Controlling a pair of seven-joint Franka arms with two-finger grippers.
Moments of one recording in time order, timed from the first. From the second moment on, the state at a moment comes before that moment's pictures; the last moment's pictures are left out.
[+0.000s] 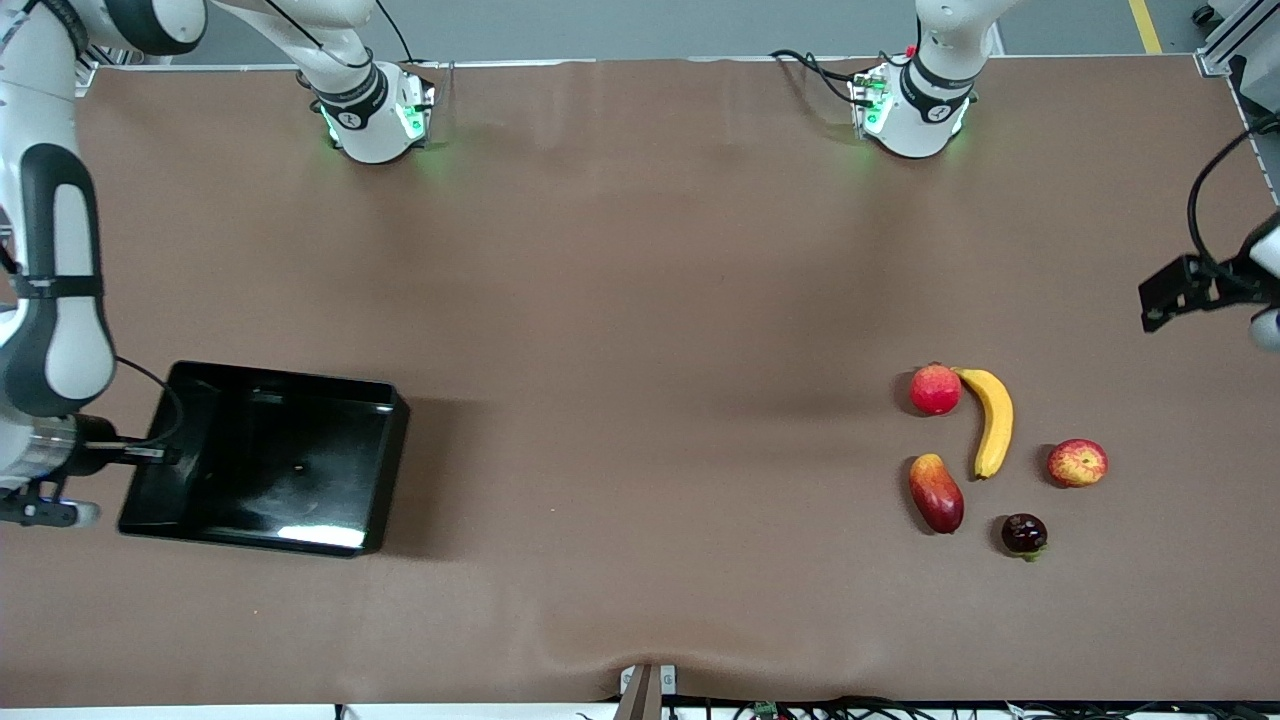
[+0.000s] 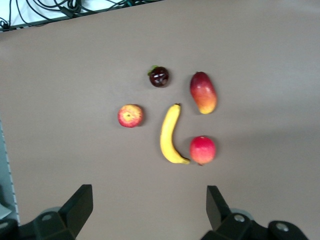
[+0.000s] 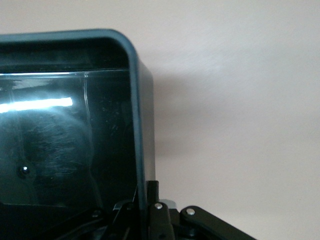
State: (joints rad) left arm 0.50 0.16 -0.65 -1.35 0.21 1.55 0.00; right arm -0.23 0.65 -0.05 -1.40 0.09 1.98 -0.25
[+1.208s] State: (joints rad) left arm -0.02 -0.02 -0.08 -1.52 0.03 1.51 -0.10; right arm -0.24 0.65 -0.02 -1.39 0.10 2.09 -0.21
